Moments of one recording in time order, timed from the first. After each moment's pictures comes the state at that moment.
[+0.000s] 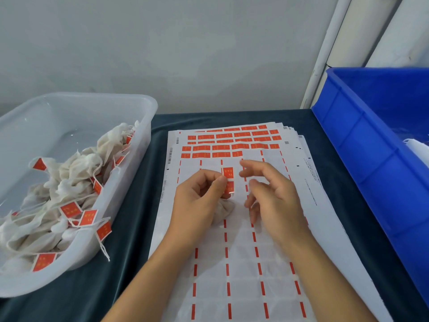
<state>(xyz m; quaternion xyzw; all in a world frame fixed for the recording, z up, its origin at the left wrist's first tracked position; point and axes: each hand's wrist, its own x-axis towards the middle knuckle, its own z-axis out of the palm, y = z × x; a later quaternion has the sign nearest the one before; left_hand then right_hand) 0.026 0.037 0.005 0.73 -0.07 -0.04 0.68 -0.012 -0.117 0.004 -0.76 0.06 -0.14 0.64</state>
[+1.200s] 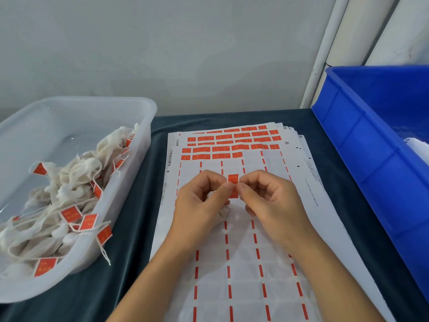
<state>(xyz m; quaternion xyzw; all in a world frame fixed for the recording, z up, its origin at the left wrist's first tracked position) 0.023 0.038 0.009 0.73 -0.12 -0.04 0.67 -0.012 -0.122 0.004 -0.78 0.01 -0.11 0.62</state>
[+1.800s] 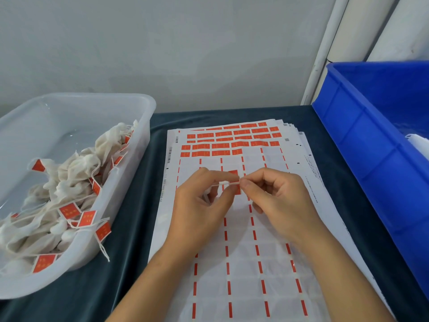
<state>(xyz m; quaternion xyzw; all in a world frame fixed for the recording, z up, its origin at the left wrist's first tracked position) 0.020 0.038 0.005 0.81 -0.19 0.08 0.55 -0.013 -0.132 0.008 -0.80 0.02 -0.10 0.59</state>
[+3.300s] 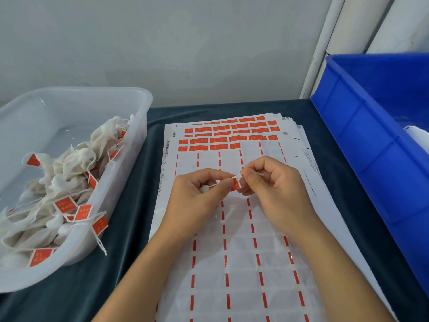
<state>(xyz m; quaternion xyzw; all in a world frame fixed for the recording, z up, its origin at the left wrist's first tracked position) 0.028 0.040 0.007 0.79 -0.12 -0.05 0.59 -0.013 -0.129 0.009 -0.80 0.03 -0.13 0.59</state>
